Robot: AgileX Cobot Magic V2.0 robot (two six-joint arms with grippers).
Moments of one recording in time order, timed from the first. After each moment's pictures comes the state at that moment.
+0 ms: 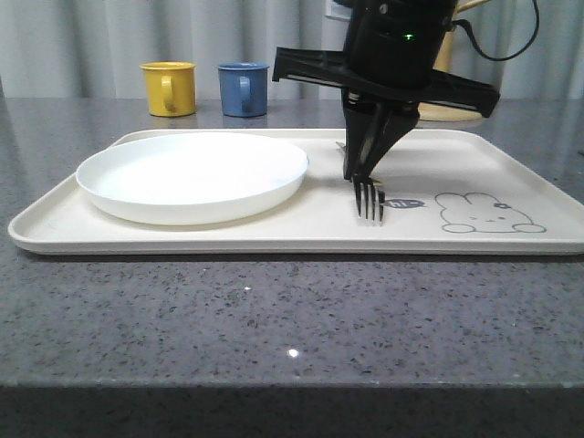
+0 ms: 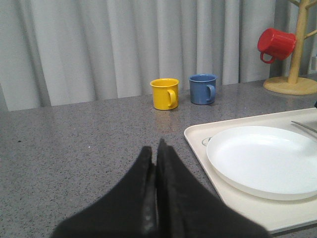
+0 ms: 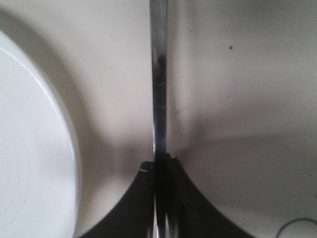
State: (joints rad) left arm -0.18 0.02 -0.34 0.00 0.40 0.10; right arm 0.50 1.82 -1.50 0.02 0.93 0.59
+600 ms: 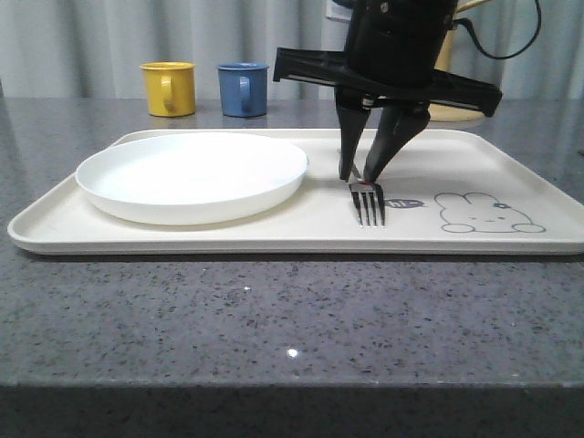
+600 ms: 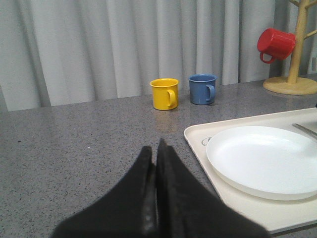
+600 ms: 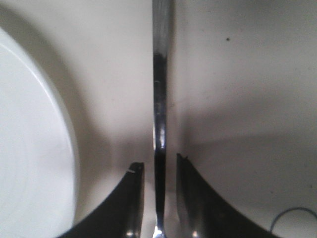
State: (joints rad) left arm -0.18 0.02 -0.34 0.00 0.40 0.10; right arm 0.50 1.82 -1.52 0.03 0.97 0.59
